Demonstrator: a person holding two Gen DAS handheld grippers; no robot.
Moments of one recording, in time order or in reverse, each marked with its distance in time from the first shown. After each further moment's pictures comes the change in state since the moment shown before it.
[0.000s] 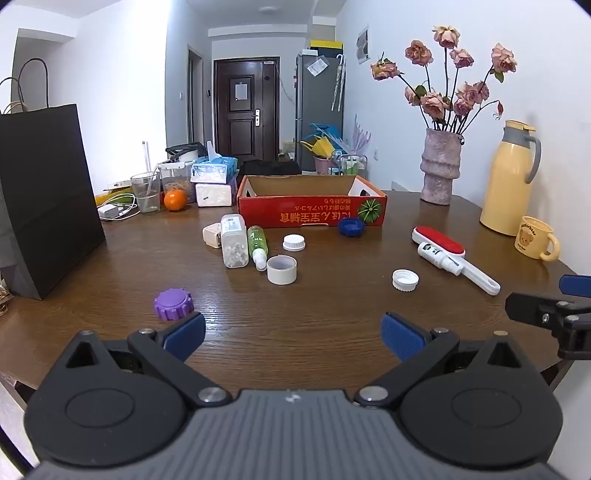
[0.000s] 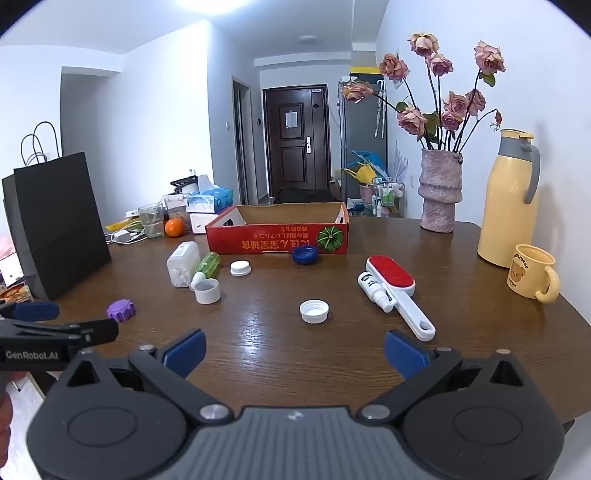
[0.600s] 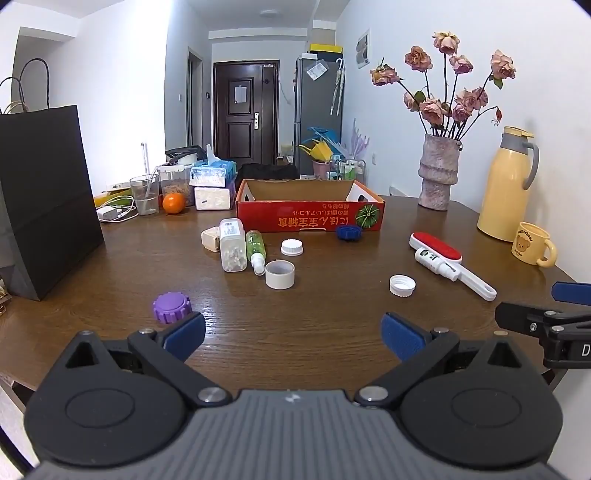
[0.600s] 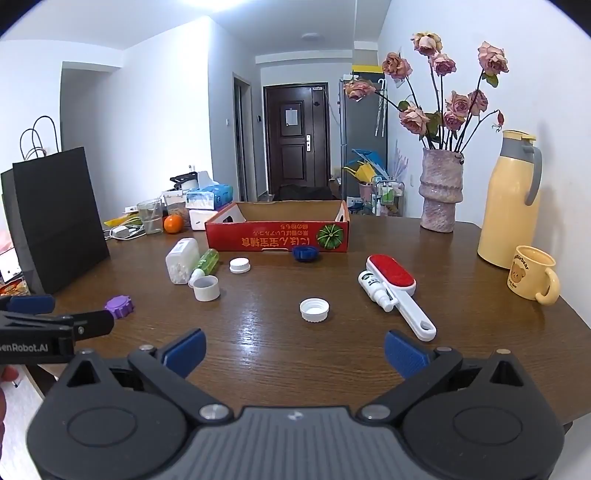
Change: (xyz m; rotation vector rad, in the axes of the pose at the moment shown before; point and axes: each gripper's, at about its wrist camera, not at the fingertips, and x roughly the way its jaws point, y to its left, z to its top) left arm -0.005 0.002 0.003 -0.002 -0.004 0.003; right arm 0.000 -0.002 -0.002 -0.004 0.003 0.000
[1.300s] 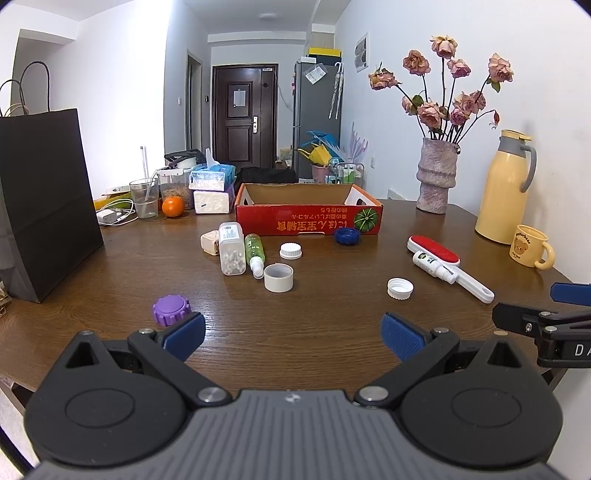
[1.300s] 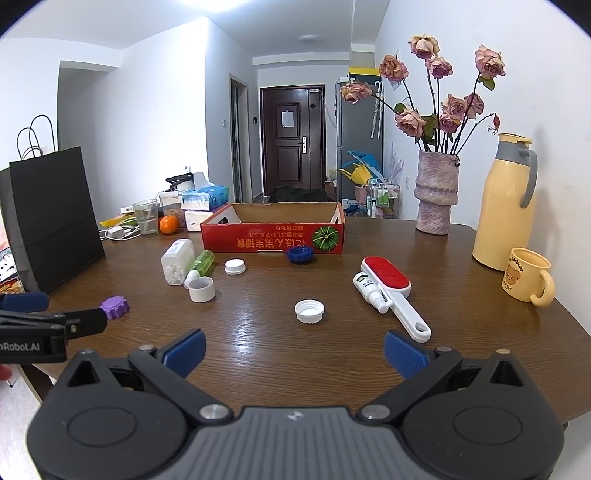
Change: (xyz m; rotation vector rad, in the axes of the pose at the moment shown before) left arm -0.004 -0.001 0.001 0.003 -0.012 -0.003; right arm 0.001 0.004 0.003 -0.007 0.000 -0.021
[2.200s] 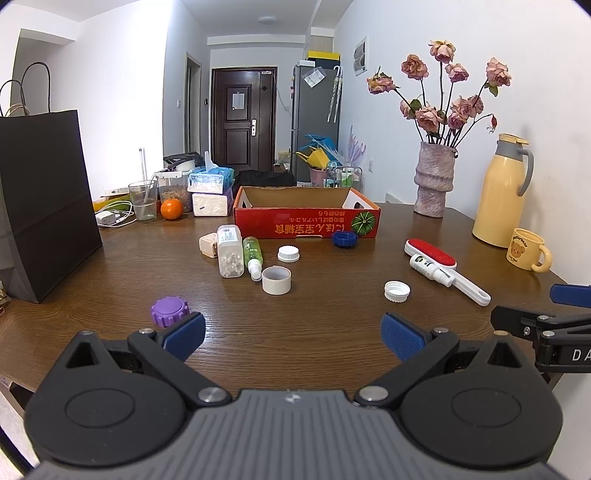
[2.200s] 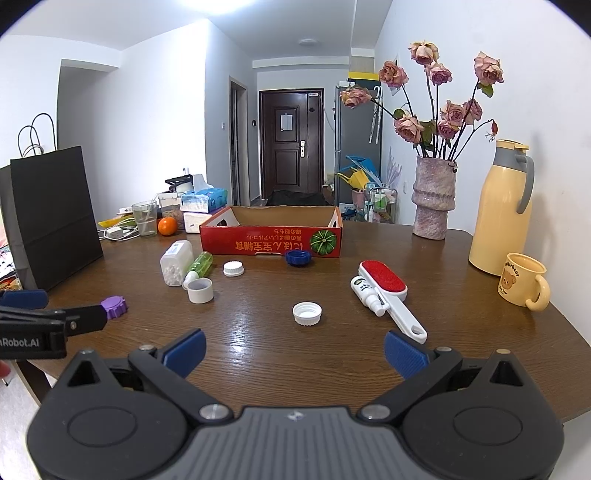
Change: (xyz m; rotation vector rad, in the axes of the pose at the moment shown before) left arm -0.001 0.000 0.000 -0.002 -0.007 -0.006; right arm -0.007 0.004 0.000 -0.013 -0.010 -0.014
